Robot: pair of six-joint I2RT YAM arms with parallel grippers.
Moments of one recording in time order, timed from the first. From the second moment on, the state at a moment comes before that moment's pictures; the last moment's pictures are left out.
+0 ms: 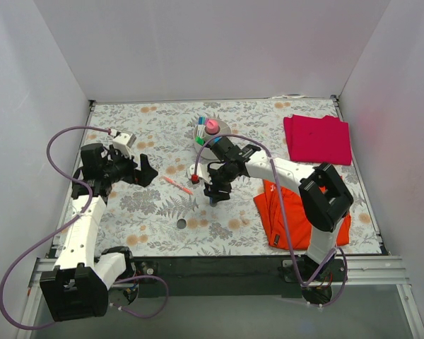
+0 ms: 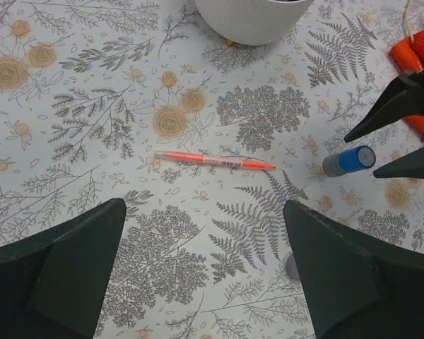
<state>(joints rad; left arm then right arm) 0.10 0.99 0.80 -0.41 0.64 0.15 0.82 1.82 1.34 -0.66 -0.58 -0.86</state>
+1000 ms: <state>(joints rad) 0.06 0.97 0.58 -0.37 0.43 0.19 0.95 1.84 1.59 -0.72 -0.54 -0.84</state>
